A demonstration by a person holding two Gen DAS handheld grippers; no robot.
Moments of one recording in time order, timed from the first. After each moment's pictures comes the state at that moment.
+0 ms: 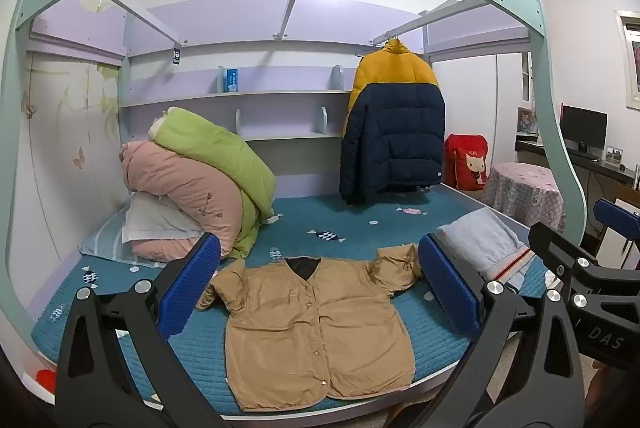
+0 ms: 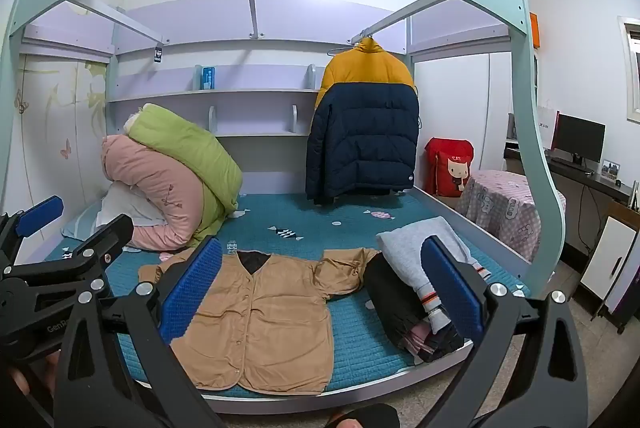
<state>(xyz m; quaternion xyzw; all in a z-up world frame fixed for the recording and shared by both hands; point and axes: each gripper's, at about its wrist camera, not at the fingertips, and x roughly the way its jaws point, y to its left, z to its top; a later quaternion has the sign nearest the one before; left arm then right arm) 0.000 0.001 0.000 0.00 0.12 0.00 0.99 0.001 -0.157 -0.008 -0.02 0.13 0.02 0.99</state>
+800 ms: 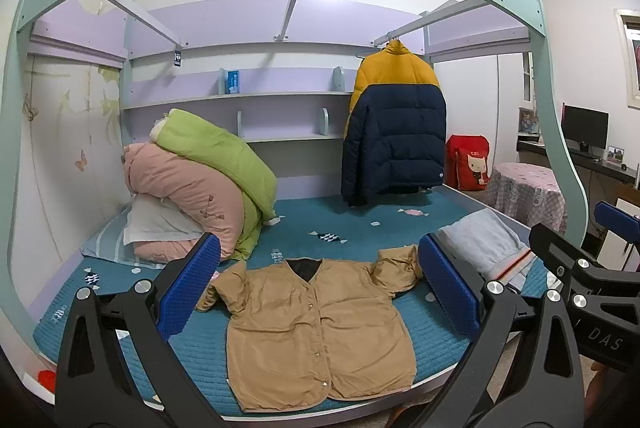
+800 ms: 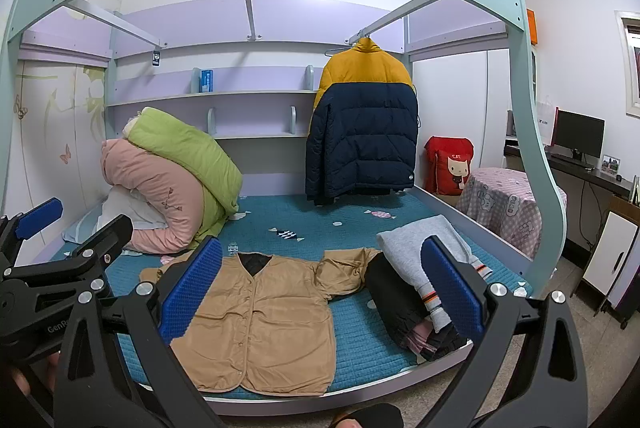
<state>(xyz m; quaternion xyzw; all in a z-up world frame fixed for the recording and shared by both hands) -0.001 -0.004 0.000 0.01 0.12 0.01 0.99 -0.001 -0.156 -0.010 -0.02 0.13 0.02 0.99</state>
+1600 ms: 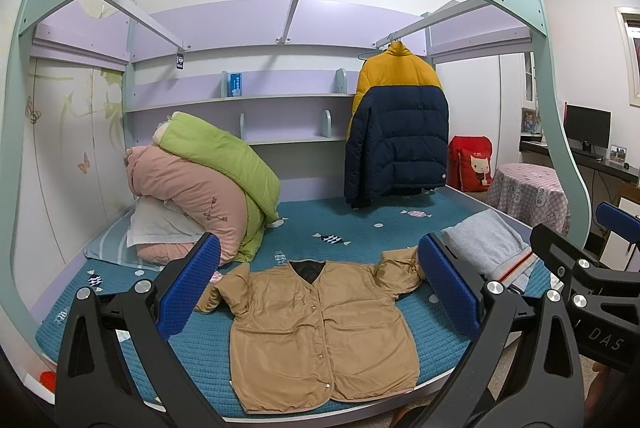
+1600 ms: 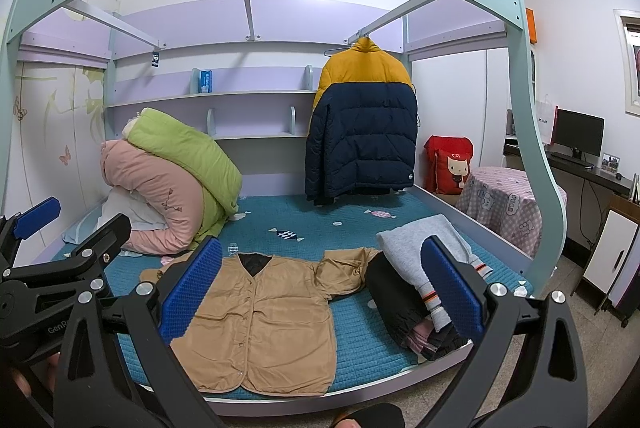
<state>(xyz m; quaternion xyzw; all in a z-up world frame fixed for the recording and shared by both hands) -0.001 -0.003 0.001 0.01 0.12 0.01 0.99 0.001 -0.161 -0.012 -0.01 0.13 0.02 0.99</state>
